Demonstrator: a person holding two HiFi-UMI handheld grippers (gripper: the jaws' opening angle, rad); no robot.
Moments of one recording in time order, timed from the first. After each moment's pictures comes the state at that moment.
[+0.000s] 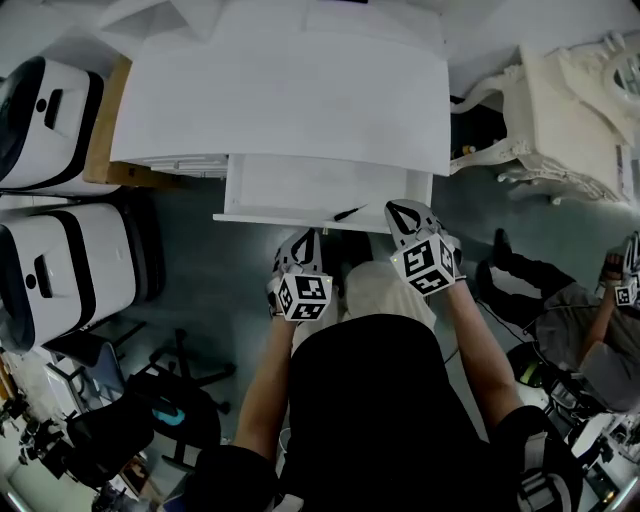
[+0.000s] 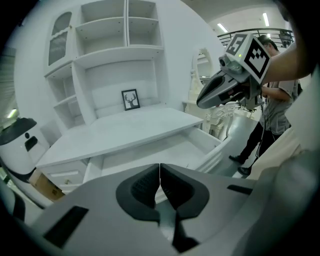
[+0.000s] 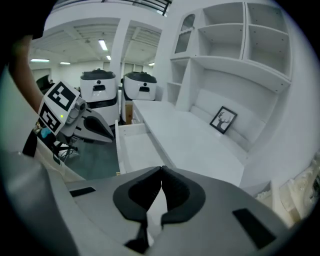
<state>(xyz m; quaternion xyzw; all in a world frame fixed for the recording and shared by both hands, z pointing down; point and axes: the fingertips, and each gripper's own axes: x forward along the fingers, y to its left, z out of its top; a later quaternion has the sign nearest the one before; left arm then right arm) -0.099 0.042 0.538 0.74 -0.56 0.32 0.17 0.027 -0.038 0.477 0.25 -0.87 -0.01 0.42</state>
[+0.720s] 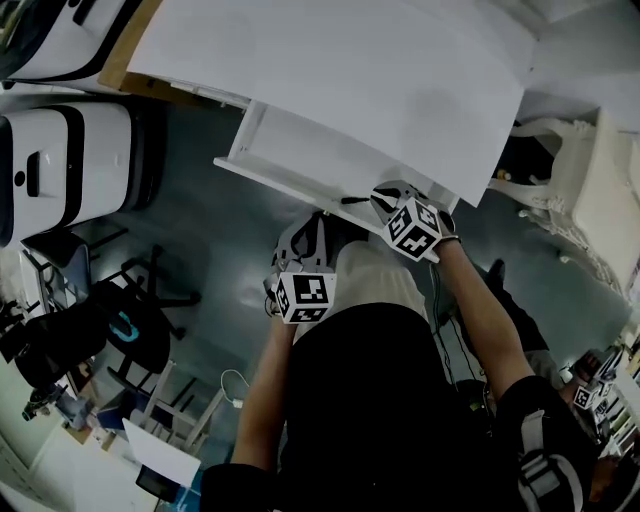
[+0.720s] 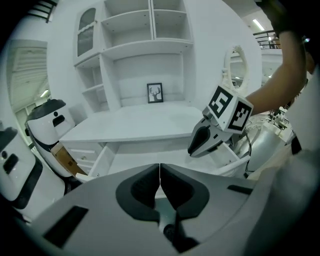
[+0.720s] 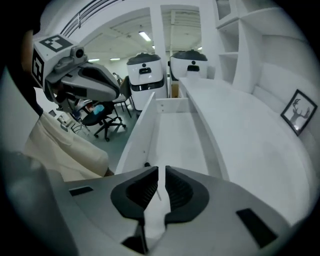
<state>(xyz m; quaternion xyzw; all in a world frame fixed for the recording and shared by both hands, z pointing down) -0.096 0.019 0.538 0.63 -0.67 0.29 0.25 -0.024 -0.060 0.623 -0.08 -0.87 -0.01 0.49</state>
